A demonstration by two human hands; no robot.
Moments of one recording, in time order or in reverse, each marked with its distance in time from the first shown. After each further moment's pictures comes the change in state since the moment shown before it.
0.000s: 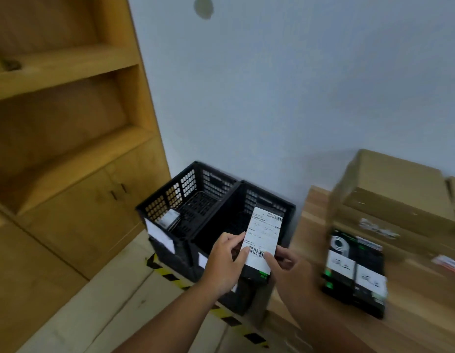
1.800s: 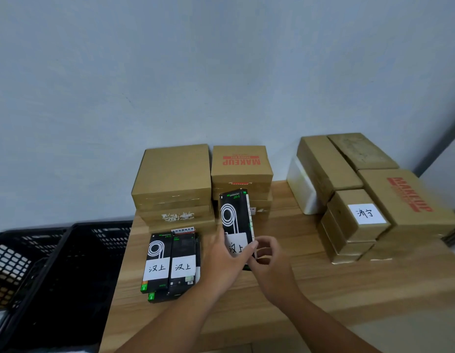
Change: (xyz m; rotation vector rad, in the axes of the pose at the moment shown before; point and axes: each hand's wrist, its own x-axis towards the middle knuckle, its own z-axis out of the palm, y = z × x) left_hand -0.028 0.264 0.405 0.110 -0.452 0.082; right_hand -0.041 0.083 -0.419 0.016 0.529 0.037
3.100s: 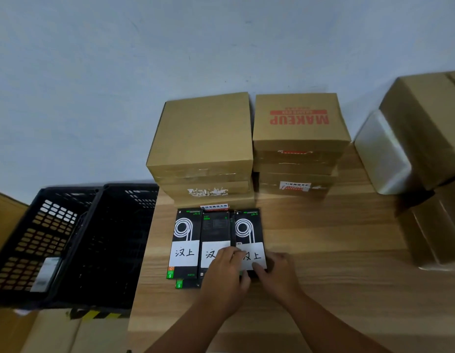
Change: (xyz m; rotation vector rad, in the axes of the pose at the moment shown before) left_hand 0.051 -0.157 -0.001 0.650 -0.100 0.198; right_hand 0.064 0.139 0.125 -0.412 -0.345 0.311
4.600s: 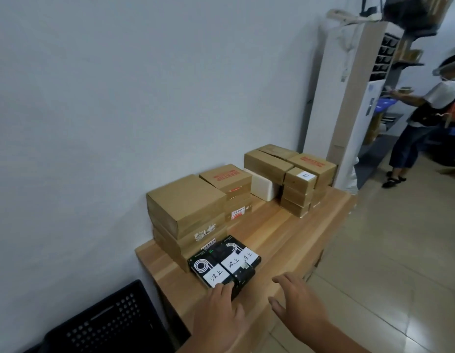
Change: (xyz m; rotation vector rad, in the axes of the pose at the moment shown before) left_hand -0.159 -0.195 -0.191 -0.020 -0.102 0.630; right_hand -0.325 -0.211 0.167 -0.487 0.751 0.108
